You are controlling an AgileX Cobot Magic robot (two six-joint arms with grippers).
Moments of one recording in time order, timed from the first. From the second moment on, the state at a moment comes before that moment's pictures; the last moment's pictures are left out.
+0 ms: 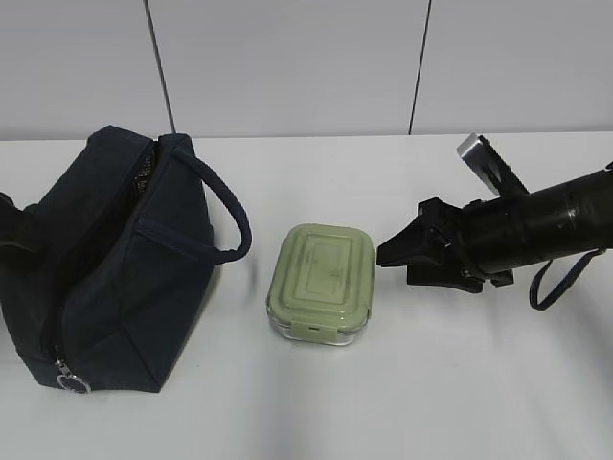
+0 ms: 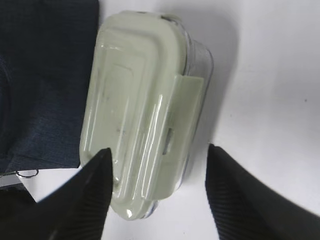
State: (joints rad) left arm -0.19 1.26 -0.84 -0.22 0.75 0.24; right arm 0.06 1.87 -0.91 1.47 0.80 -1.12
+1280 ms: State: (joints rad) left arm -0.19 1.26 -0.84 -0.23 0.76 0.24; right arm 0.11 2.12 -1.04 1.62 0.93 -1.21
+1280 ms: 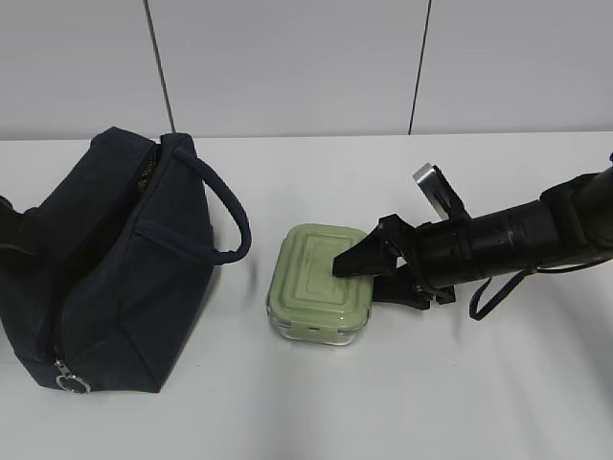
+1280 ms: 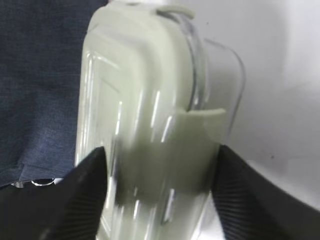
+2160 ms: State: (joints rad) left arm -0.19 1.26 -0.84 -0.23 0.77 0.24; right arm 0.05 1.90 -1.05 1.58 1.01 -1.18
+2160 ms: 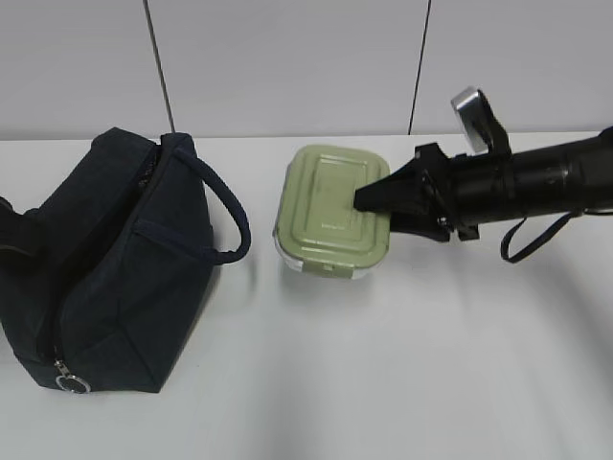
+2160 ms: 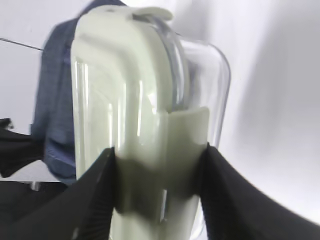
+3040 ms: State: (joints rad) left arm -0.19 1.26 -0.84 -0.23 0.77 0.24; right arm 0.51 1.98 -1.64 1.37 0.72 -1.06
